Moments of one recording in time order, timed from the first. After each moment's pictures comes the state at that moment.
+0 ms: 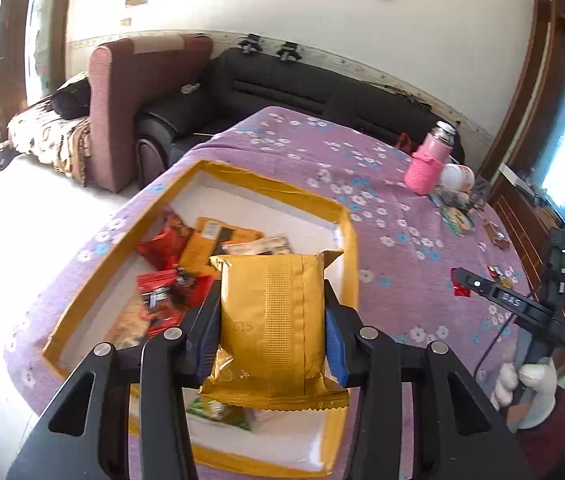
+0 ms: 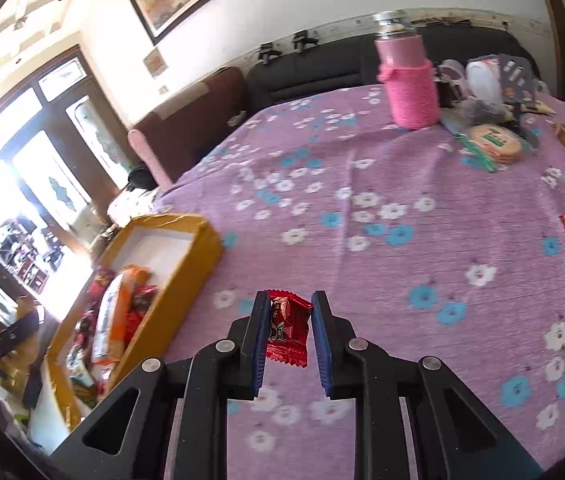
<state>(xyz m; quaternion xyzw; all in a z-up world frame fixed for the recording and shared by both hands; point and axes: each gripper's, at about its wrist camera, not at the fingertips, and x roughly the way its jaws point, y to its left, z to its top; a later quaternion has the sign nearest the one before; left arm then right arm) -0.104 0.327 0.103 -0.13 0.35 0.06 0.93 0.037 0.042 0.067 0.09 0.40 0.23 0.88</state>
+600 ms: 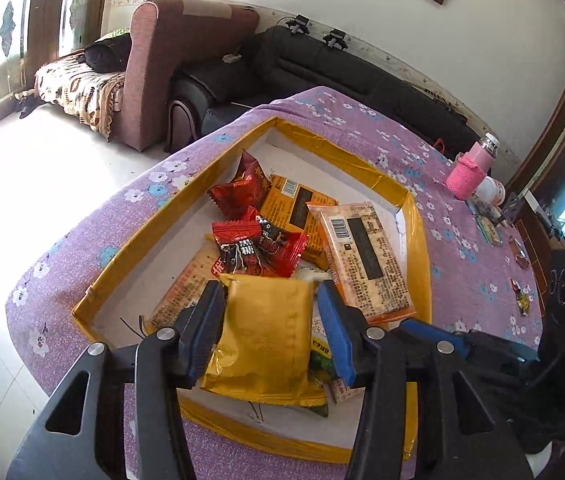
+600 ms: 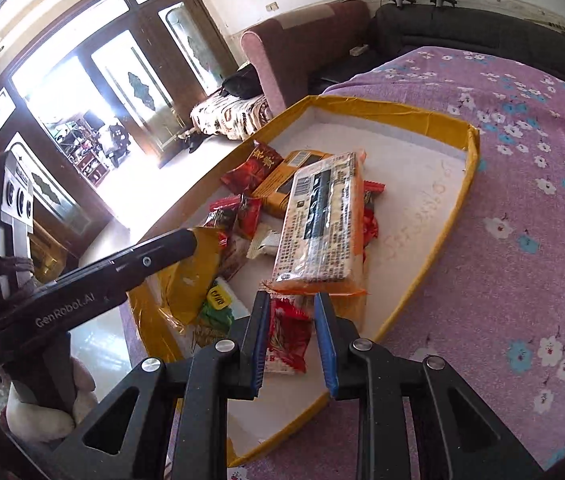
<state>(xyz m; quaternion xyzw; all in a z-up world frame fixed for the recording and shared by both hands) -0.118 0.373 0.060 -0.19 0.37 0.09 0.90 -0.038 0.232 0.042 -0.02 0.46 0.38 0.80</state>
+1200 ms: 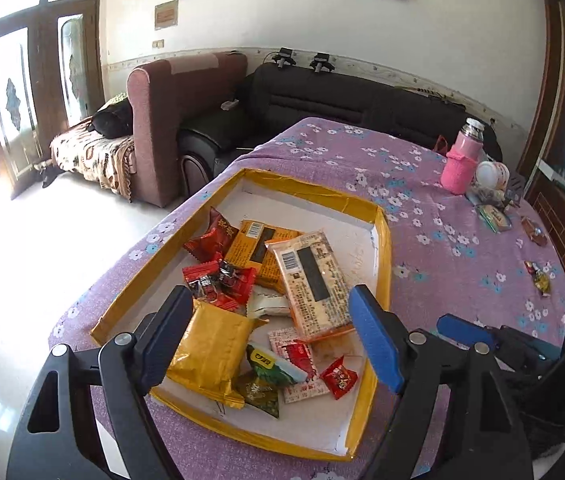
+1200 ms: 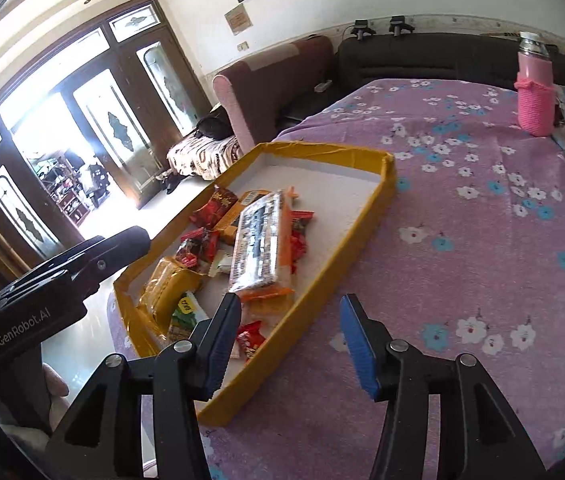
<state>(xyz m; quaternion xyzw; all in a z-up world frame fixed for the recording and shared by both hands) -0.123 0.293 0.108 -0.07 0.33 0.13 0.93 -0.047 0.152 0.067 0.03 0.41 0.33 0.85</state>
